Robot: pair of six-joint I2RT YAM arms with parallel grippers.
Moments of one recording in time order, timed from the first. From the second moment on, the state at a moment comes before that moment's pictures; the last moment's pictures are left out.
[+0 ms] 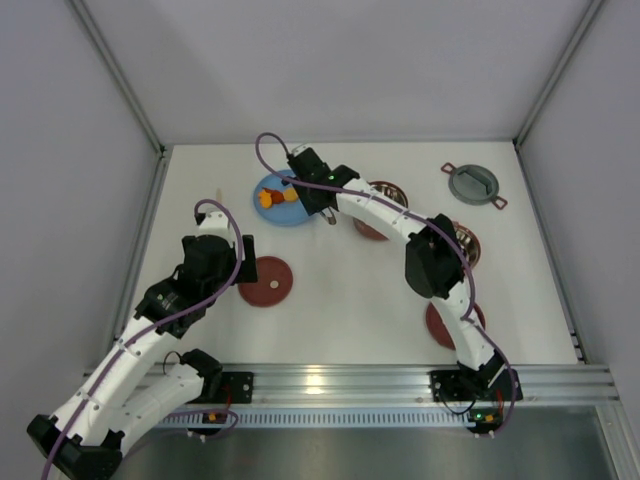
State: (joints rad) left arm -0.54 0.74 0.82 -0.68 -0.40 -0.34; right arm 0.78 2.29 2.15 -0.74 0.33 0.11
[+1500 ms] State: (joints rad) left arm -0.54 0.73 0.82 -0.68 -0.38 -0.34; right arm 0.78 0.66 0.93 -0.99 0.60 0.72
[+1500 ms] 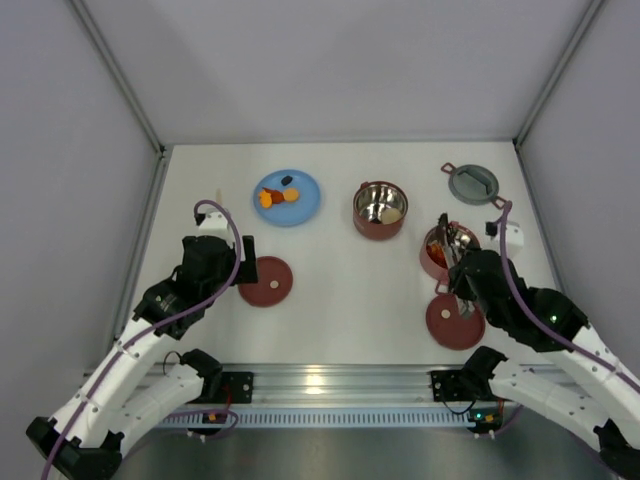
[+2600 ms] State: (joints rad) left arm -0.54 0.74 0.82 -0.68 -0.38 -0.34; right arm 0.67 0.78 0.85 -1.06 0.71 0.82
